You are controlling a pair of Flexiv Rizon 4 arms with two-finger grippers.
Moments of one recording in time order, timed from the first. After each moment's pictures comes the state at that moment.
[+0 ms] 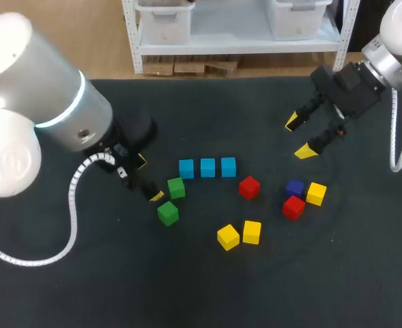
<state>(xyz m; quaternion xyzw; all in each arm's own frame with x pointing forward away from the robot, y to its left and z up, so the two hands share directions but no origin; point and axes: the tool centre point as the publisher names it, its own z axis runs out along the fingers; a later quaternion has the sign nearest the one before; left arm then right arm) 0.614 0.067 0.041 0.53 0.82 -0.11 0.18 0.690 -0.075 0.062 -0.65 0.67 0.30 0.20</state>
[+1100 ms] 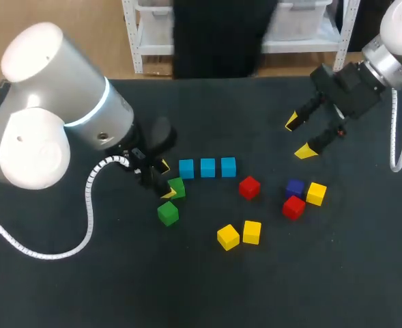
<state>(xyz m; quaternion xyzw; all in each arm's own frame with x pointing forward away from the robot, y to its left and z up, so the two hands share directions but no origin) 0.637 0.037 0.006 0.60 0.77 -0.13 0.17 0.690 -0.075 0.062 -0.65 0.67 0.30 0.20</state>
